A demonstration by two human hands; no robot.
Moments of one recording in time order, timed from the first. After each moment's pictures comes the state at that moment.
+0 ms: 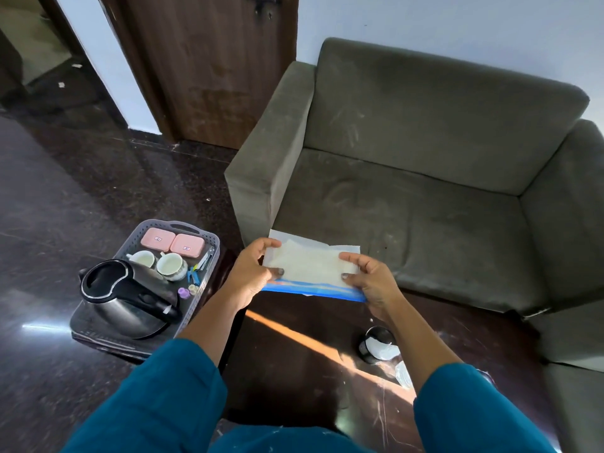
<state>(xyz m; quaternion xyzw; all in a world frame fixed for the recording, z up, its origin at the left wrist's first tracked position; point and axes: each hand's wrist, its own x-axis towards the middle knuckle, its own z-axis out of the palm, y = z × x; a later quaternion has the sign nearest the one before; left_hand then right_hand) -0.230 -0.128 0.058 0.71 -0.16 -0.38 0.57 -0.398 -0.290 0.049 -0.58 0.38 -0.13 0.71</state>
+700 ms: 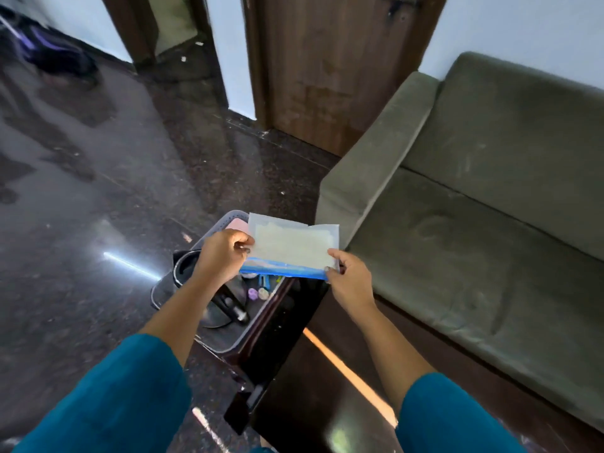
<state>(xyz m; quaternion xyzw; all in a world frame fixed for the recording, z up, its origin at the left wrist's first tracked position) -0.068 0.002 0.062 0.93 -0.13 -0.11 0.33 -0.192 -0.196 0.034 -0.81 0.30 -0.04 0.50</state>
